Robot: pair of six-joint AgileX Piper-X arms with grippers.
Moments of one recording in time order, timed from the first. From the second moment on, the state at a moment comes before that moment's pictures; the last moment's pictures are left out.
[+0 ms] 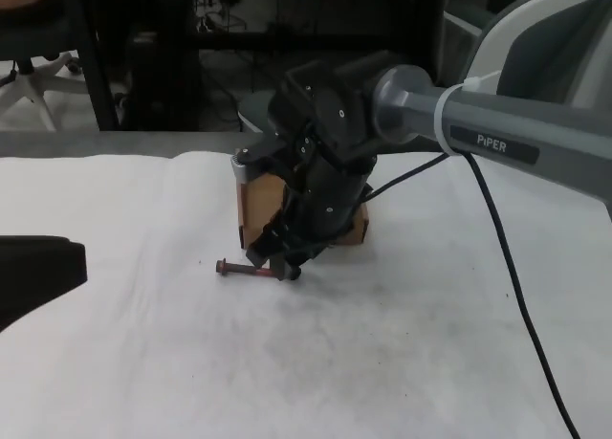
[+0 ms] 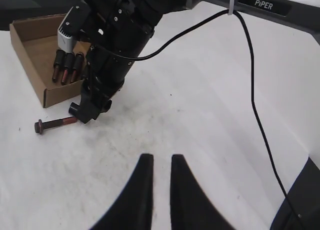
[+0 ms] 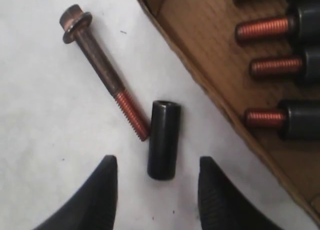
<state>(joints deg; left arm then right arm) -9.3 27.9 -36.9 40.3 37.4 -6.0 34.2 128.7 -107.1 57.2 -5.8 -8.5</state>
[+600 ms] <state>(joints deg) -9.3 27.9 -36.9 31.7 36.5 -8.3 34.2 132.1 -107.3 55.4 -4.8 -10.2</state>
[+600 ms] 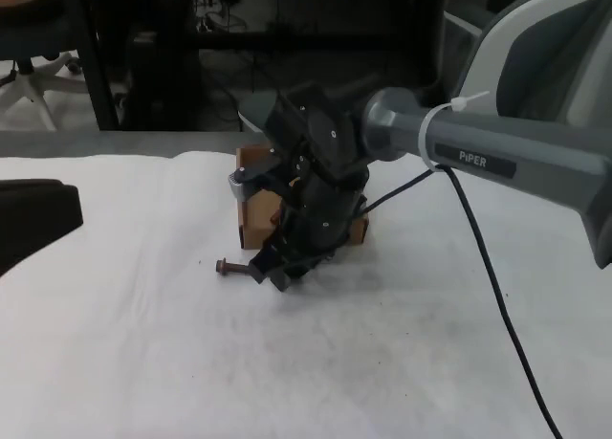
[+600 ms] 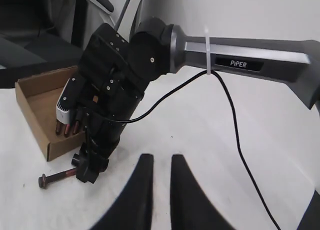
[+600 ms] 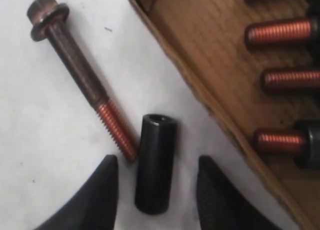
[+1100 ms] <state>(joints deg) -9.3 27.9 -36.9 31.7 35.8 -9.0 34.2 132.3 -107.6 55.8 -4.7 -12.4</state>
